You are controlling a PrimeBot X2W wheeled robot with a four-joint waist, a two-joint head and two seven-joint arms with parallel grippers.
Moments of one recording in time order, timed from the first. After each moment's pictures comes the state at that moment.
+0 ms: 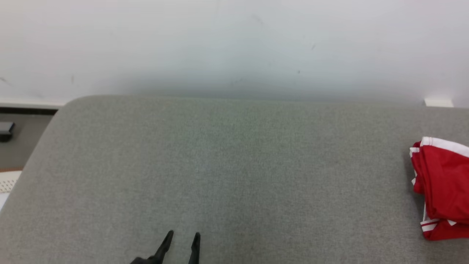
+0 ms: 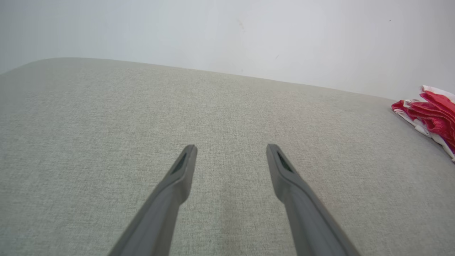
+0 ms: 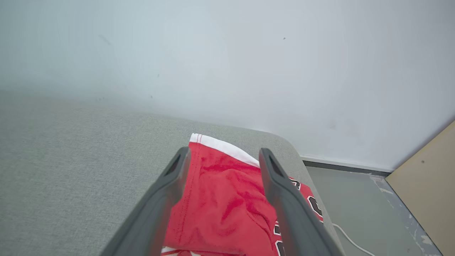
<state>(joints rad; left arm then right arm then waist) 0.00 0.05 -0.27 0.26 -0.20 0.02 -0.26 -0.09 -0.41 -0.22 -0.01 0.32 0.13 0.32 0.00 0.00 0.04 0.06</state>
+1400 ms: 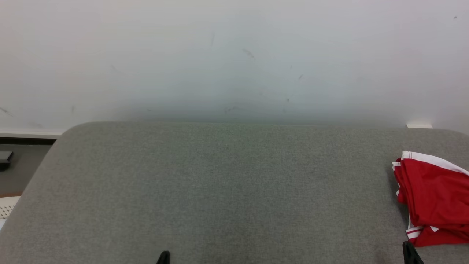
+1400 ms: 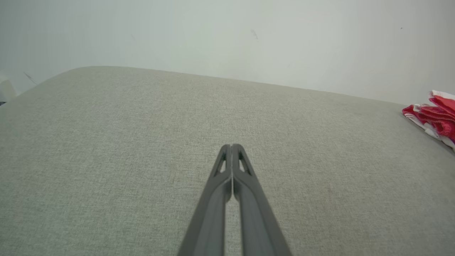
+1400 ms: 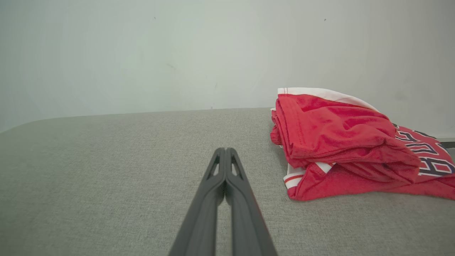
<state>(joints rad) 0.12 0.05 -0.20 0.23 -0.17 0.07 -0.25 0.14 -0.06 -0.04 0.21 0.24 0.13 -0.23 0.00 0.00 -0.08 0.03</state>
